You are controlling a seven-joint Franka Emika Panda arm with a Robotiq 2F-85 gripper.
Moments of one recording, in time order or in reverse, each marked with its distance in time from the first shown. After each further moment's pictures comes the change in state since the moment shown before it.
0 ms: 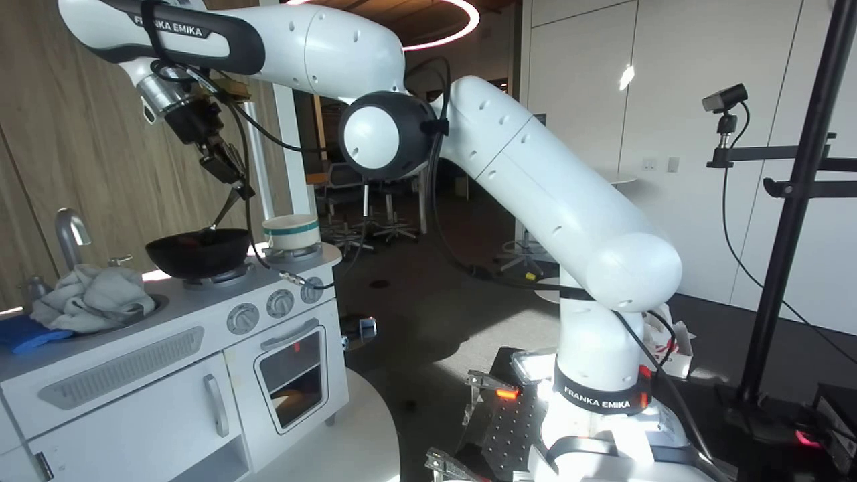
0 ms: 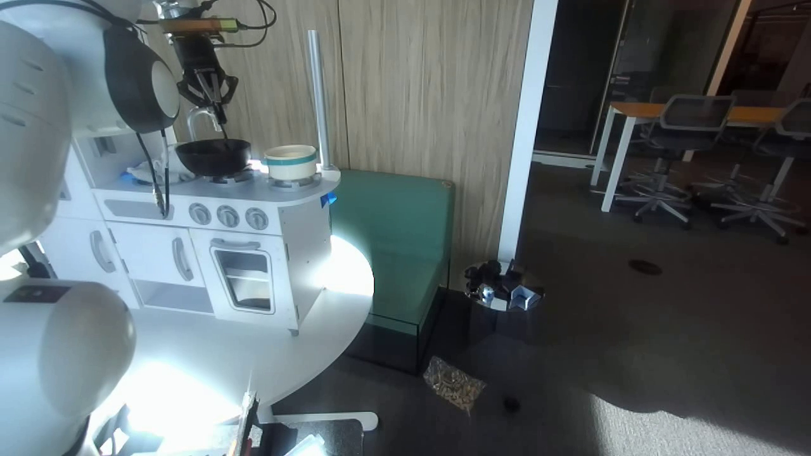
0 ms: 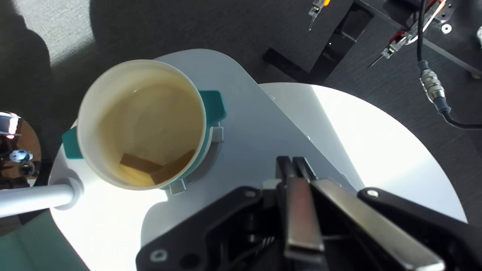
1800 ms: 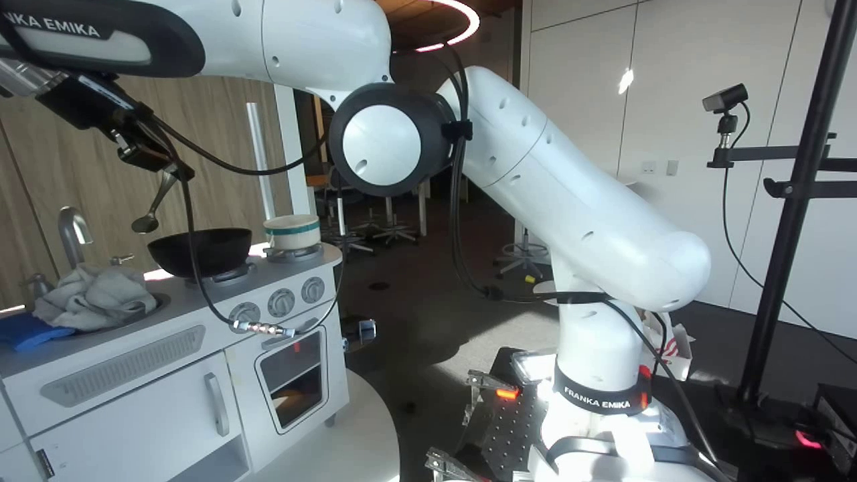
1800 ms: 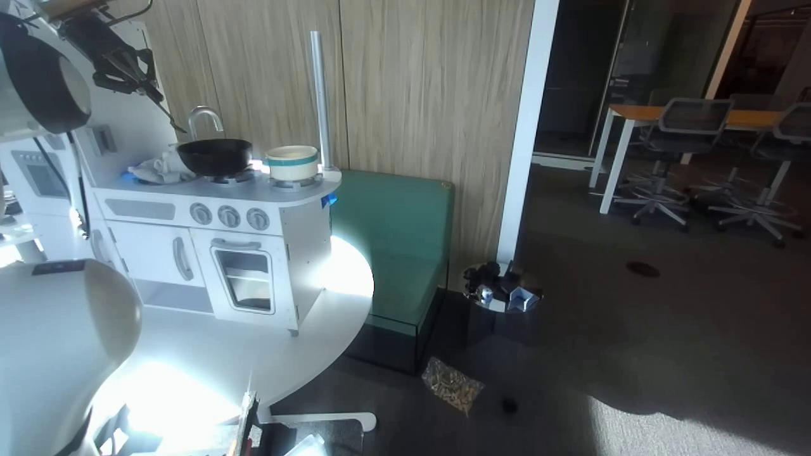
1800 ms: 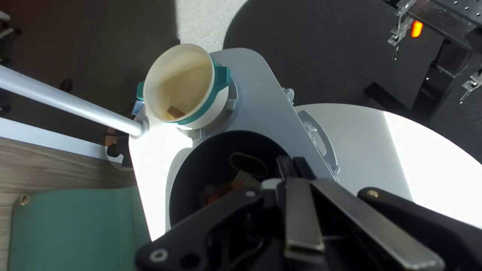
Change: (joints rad) arm 0.376 0.006 -0.089 -0.001 -0.362 0.004 -0.054
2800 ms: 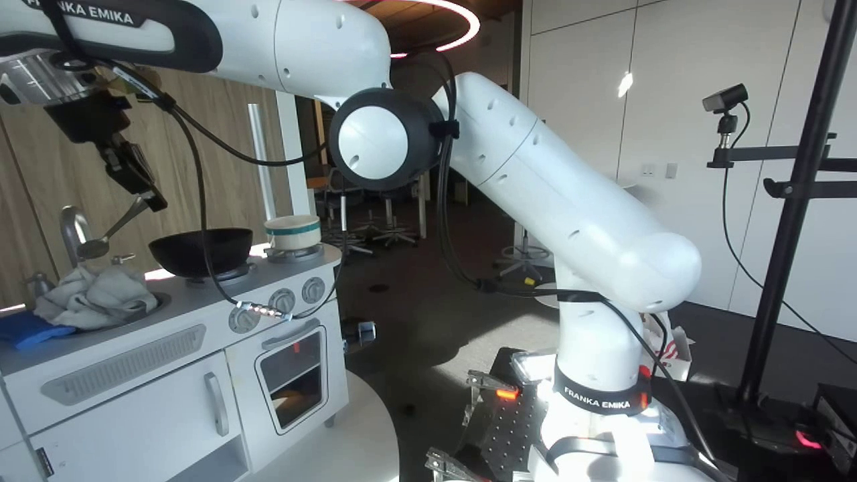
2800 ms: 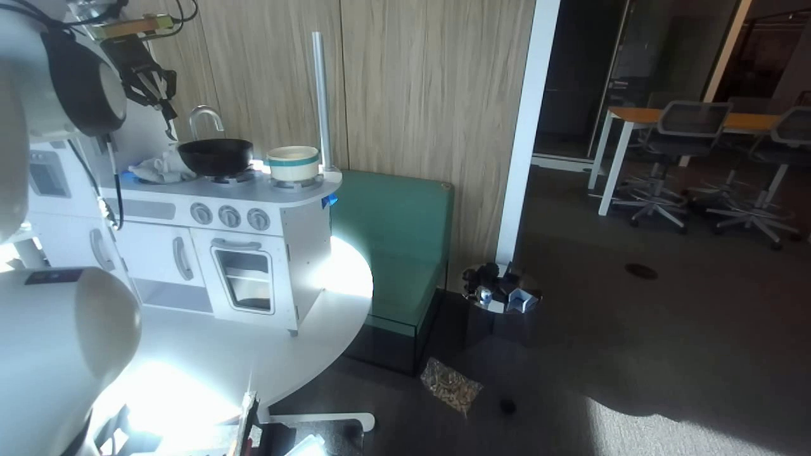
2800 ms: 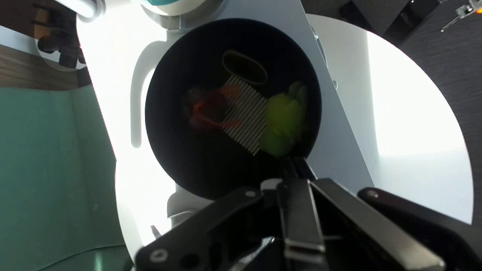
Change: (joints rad) arm -0.149 0.011 0.068 -0.006 0.275 0.225 -0.073
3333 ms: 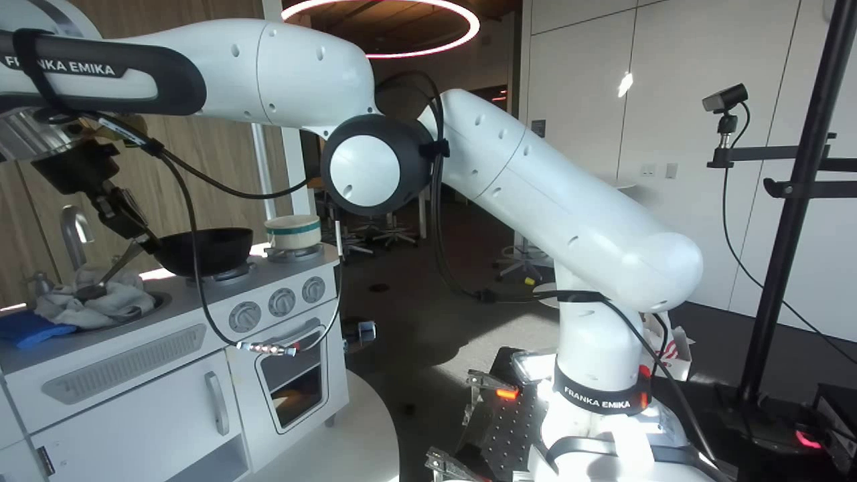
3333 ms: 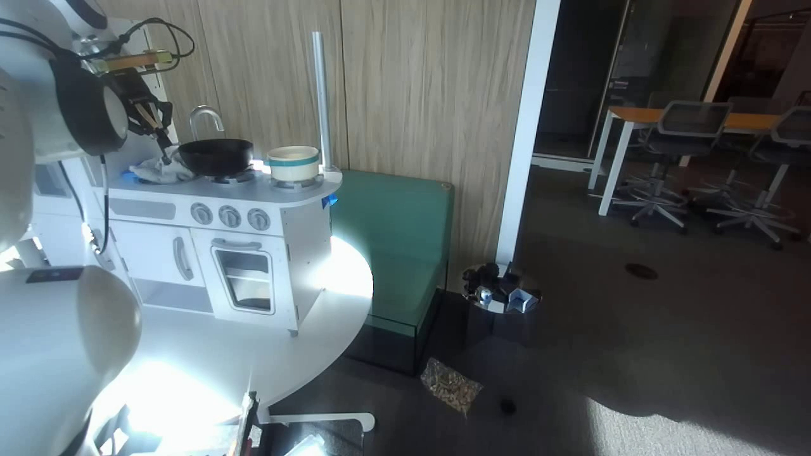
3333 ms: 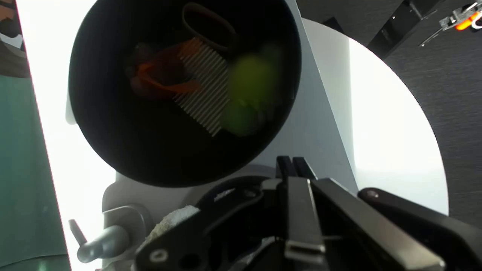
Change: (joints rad) arm 0.027 0.089 0.009 0.000 0.019 -0.001 -0.026
